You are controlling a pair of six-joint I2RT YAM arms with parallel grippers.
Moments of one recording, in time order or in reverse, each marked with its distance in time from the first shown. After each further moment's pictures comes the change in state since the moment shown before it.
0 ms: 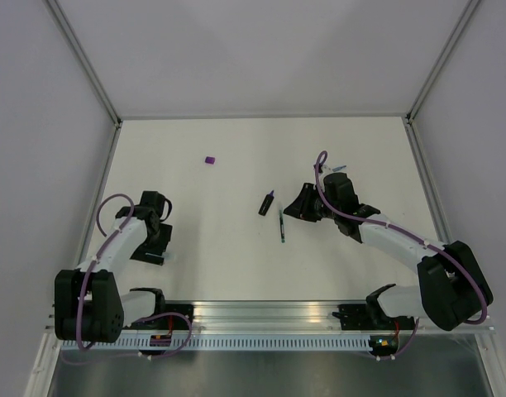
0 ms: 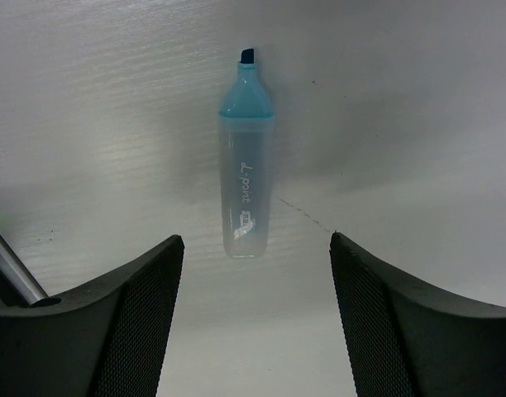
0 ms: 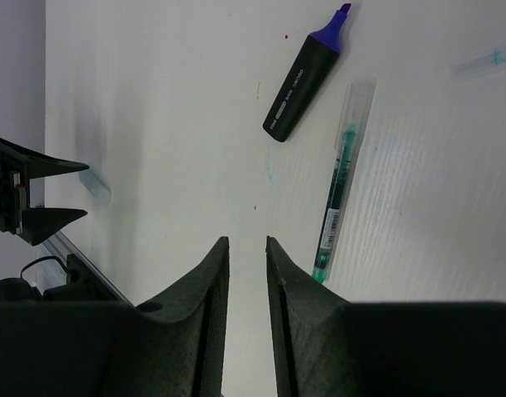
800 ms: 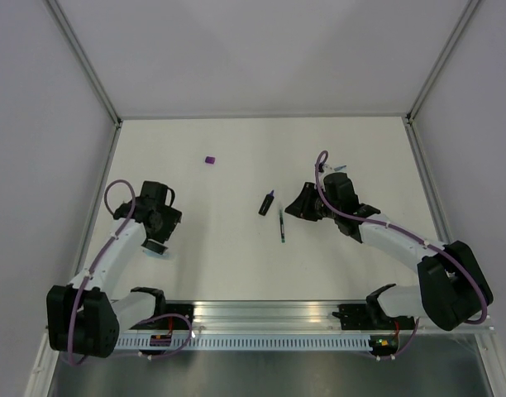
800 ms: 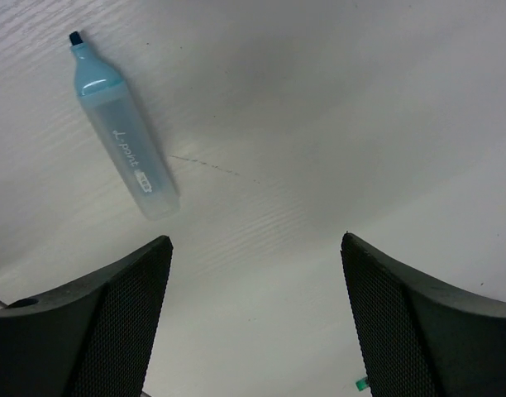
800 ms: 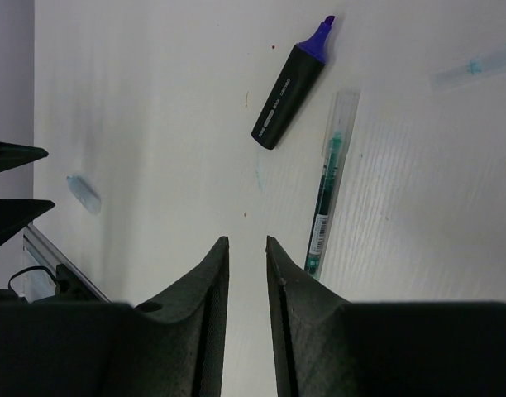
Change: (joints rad) left arm -0.079 -0.057 0.082 0.093 0.058 0.209; right arm 0.000 0.000 0.000 0.001 0.038 -0.011
